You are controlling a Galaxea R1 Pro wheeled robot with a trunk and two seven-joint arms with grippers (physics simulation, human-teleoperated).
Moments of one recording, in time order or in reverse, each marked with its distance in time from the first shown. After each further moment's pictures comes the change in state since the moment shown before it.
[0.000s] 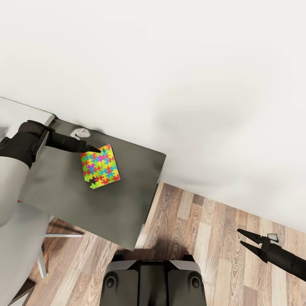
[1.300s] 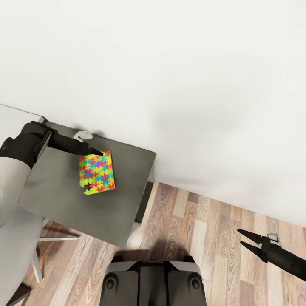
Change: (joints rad) left arm 0.002 0.001 -0.053 0.000 -0.001 -0.006 -0.090; right arm 0.000 -0.001 0.000 0.000 -0.001 0.003 0.002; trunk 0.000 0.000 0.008
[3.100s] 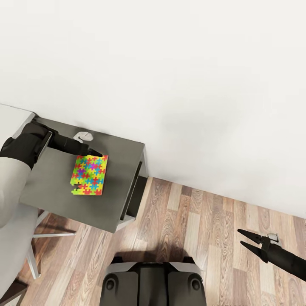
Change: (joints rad) left arm 0.002 -0.001 0.000 0.000 -0.045 -0.043 -0.009; right arm 0.001 -0.001 0.000 0.000 0.000 -0.001 0.000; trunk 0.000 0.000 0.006
